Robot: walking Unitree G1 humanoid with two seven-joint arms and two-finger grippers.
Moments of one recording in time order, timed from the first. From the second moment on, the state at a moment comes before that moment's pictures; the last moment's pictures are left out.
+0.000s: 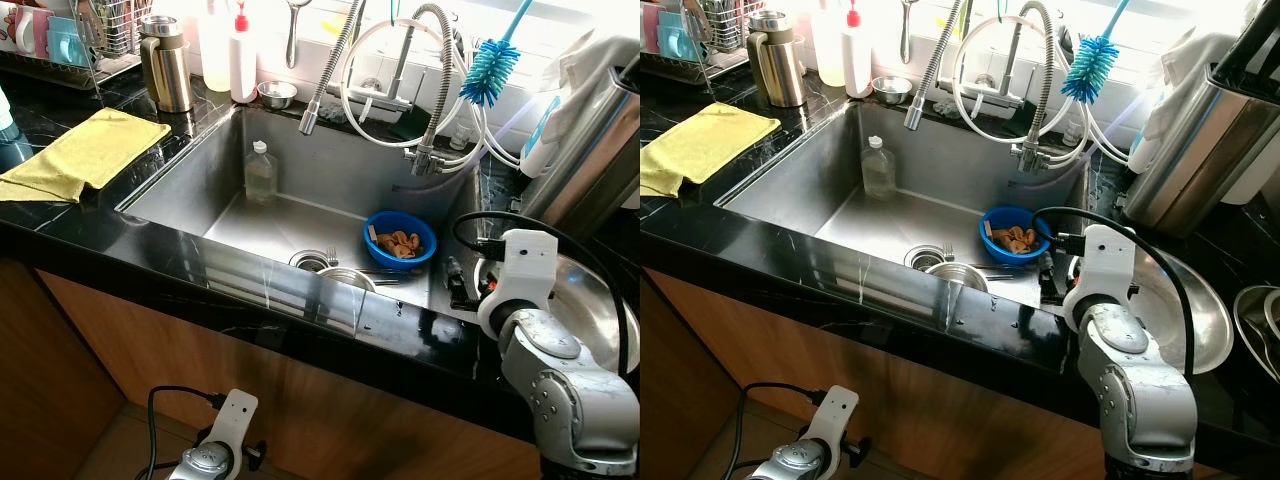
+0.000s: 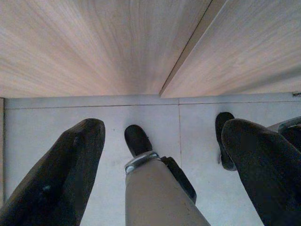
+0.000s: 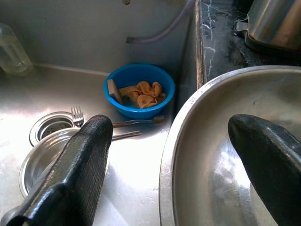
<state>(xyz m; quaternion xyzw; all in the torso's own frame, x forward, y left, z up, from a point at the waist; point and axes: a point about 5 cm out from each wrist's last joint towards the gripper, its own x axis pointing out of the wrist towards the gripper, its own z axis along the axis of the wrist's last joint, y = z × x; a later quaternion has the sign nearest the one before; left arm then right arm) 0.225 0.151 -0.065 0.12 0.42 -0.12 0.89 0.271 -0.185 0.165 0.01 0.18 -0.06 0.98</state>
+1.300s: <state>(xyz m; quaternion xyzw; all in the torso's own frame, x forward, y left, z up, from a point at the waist) 0.228 0.157 -0.063 0.10 0.42 -0.11 0.90 0.271 -0.183 0.158 0.04 0.18 -0.07 0.98</state>
